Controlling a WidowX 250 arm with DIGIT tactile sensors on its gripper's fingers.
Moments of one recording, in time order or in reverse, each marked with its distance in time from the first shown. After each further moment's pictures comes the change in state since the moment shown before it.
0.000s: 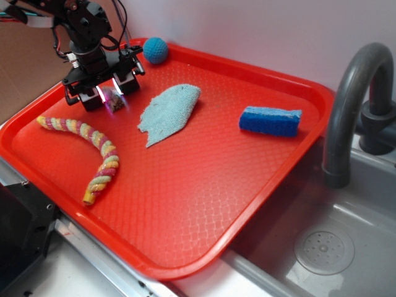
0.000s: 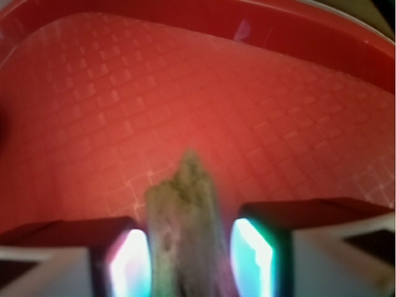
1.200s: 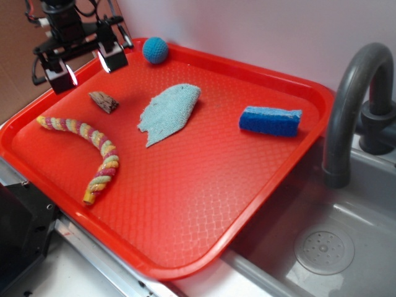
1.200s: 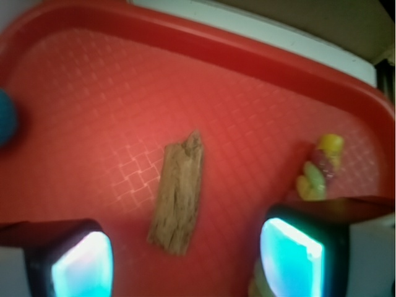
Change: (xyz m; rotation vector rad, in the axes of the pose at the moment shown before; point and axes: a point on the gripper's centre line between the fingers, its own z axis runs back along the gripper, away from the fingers) arm 0.014 0.001 0.048 0.041 0.083 0.029
